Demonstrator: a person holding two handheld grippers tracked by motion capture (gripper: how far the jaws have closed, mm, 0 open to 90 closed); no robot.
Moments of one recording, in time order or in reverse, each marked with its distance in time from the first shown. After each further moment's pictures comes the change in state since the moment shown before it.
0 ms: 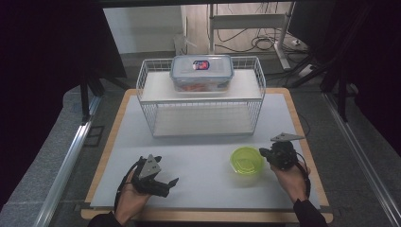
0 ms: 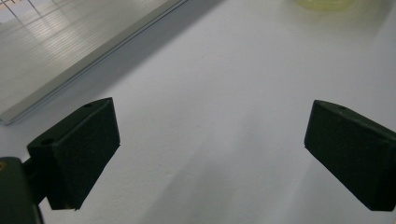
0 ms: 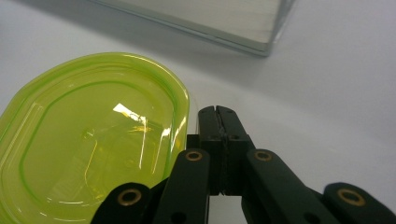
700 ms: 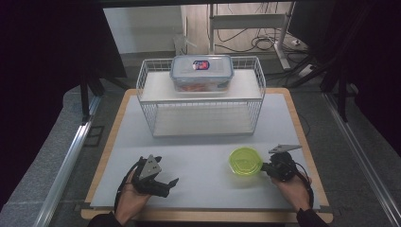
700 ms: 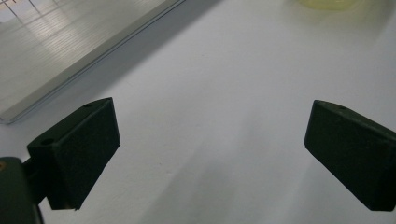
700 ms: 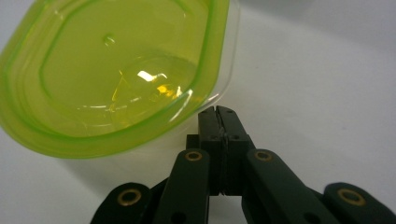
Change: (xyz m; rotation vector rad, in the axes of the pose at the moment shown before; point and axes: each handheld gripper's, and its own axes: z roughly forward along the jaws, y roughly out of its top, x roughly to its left) left arm -0.001 0.000 0.000 0.005 0.005 0.005; right arm 0.008 -0.029 0.000 0.123 0.085 -0.020
